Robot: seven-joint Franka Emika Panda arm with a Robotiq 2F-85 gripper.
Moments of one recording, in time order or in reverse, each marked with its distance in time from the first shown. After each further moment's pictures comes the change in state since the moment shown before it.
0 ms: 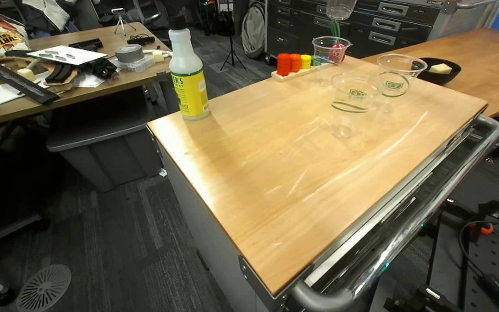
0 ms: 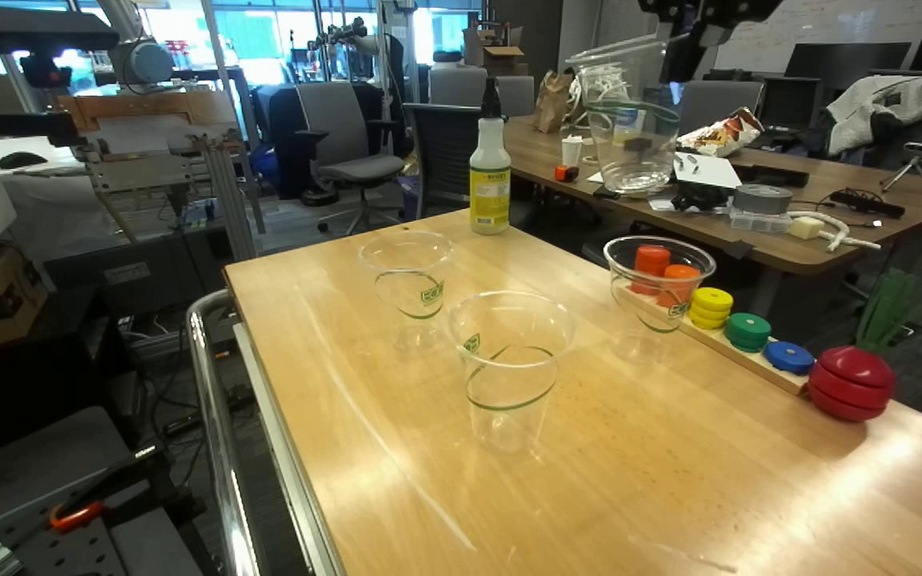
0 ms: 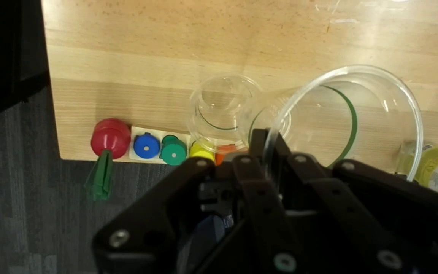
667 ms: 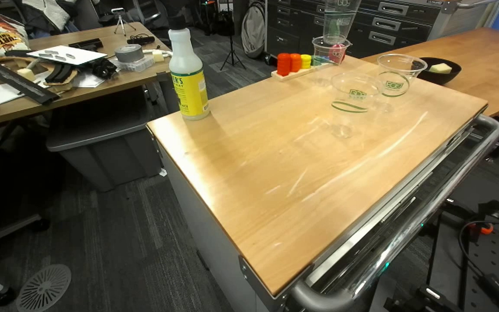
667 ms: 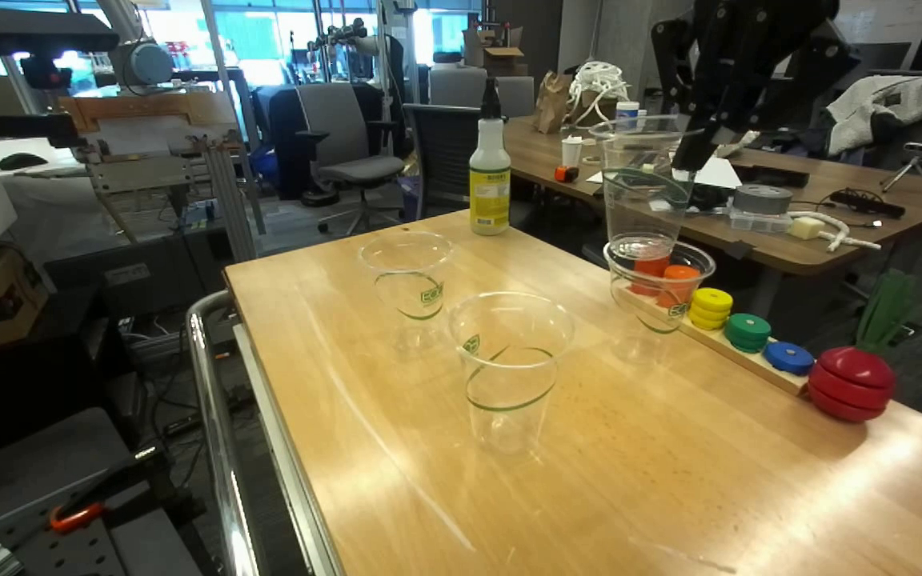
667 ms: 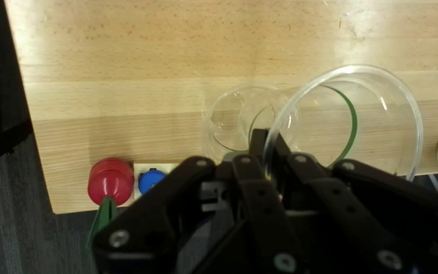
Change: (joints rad) arm -0.051 0.147 -0.009 0.066 0.081 -0.029 0.041
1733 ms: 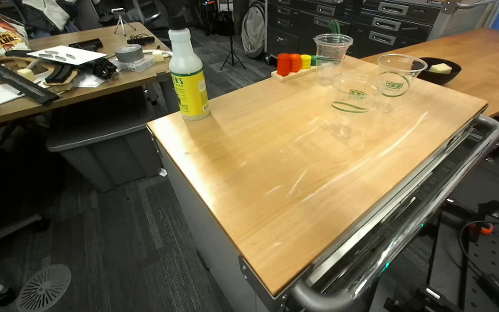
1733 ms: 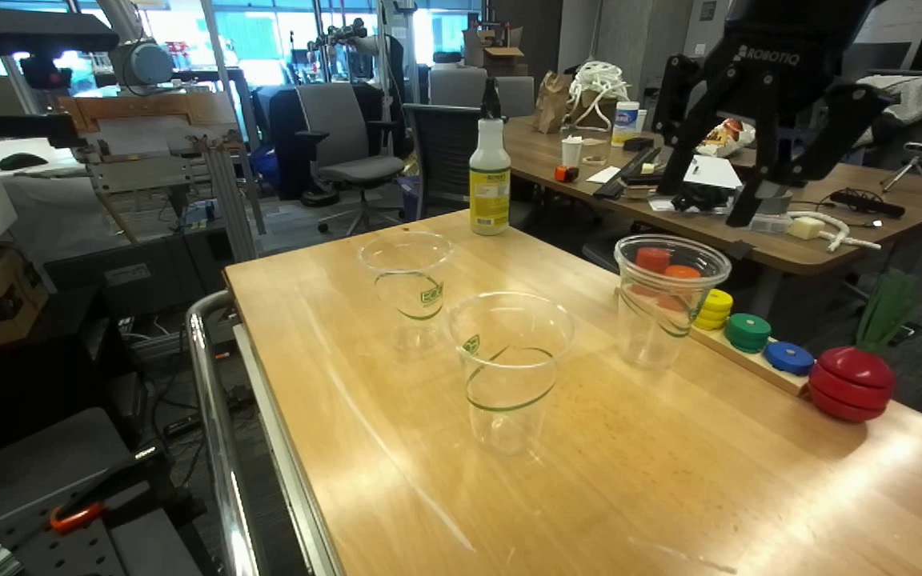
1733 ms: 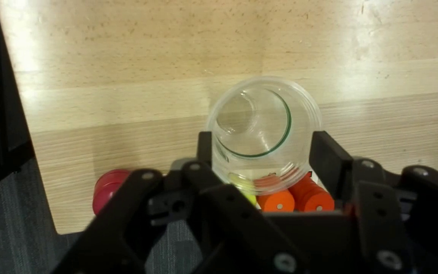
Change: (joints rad) arm -0.012 0.094 0.002 0.056 0.000 0.000 0.044
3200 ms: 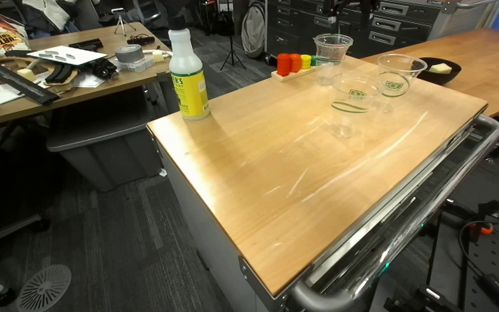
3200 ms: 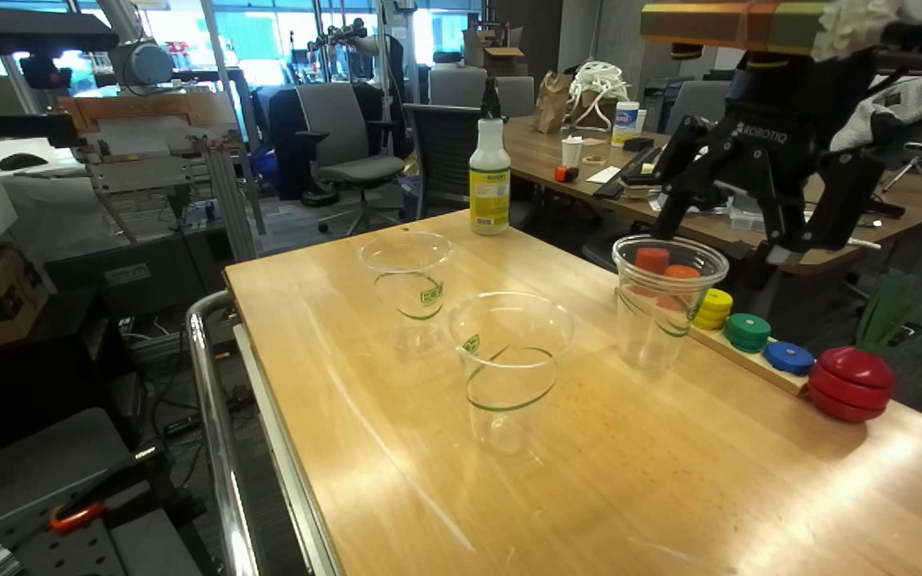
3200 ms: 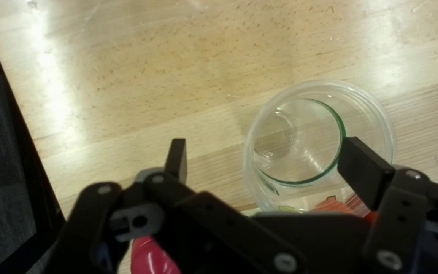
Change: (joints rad) arm -0.010 0.101 -0.001 0.039 -0.031 -0.034 0.212
